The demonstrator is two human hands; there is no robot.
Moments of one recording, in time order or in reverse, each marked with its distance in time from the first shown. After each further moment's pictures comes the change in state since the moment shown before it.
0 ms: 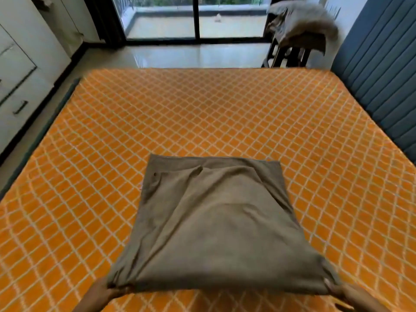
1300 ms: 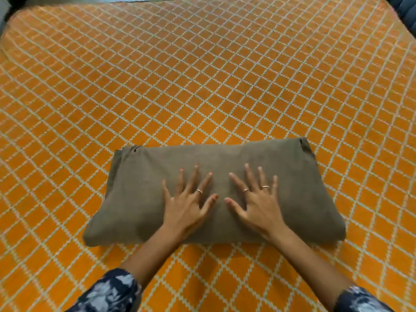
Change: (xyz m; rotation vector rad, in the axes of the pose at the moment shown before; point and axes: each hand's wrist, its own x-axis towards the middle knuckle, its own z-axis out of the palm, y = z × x) left_hand 0.252 0.205 0.148 0.843 0.254 0.597; right_hand 0.205 -0.176 0.205 -1.037 0.410 -0.919
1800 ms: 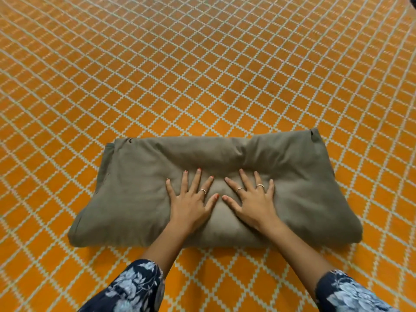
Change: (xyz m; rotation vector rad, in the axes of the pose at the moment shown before) left_hand 0.032 -0.004 0.060 0.099 -0.157 -0.052; right_hand 0.025 0.005 0.056 -0.063 -0.265 0.088
